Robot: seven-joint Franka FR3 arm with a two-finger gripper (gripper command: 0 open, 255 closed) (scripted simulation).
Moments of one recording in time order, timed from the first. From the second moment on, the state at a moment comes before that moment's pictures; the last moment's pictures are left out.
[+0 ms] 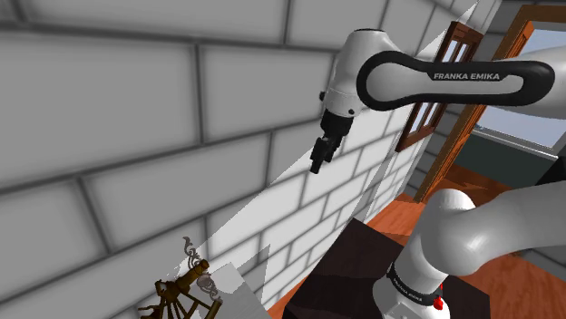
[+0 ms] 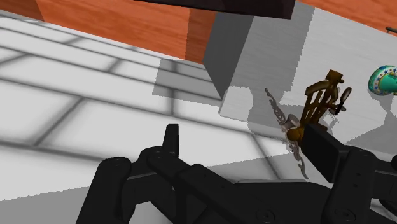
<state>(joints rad) 0.07 -0.77 0.06 -2.54 0.10 1.83 -0.02</state>
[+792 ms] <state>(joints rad) 0.14 -0.48 0.23 -2.68 0.15 2.35 0.05</state>
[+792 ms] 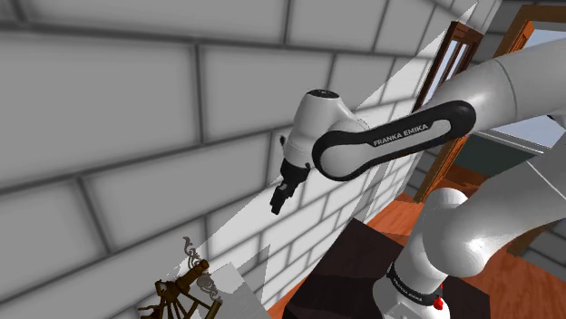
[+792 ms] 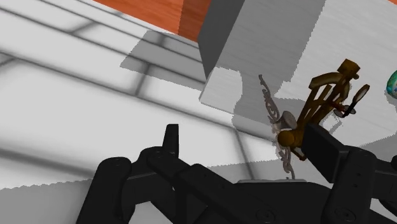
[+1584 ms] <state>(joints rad) 0.08 0.02 0.41 -2.57 -0.21 2.79 0.38</state>
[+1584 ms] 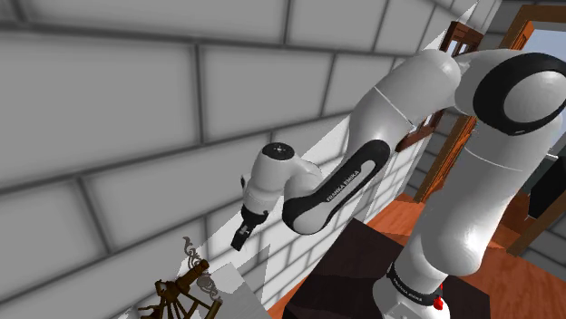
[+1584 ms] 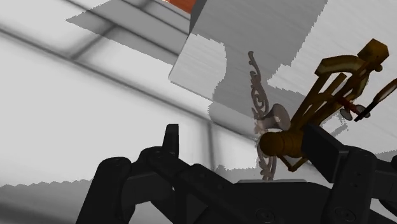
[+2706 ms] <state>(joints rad) 0.47 0.62 0.07 -2.13 -0.93 2.95 1.00</state>
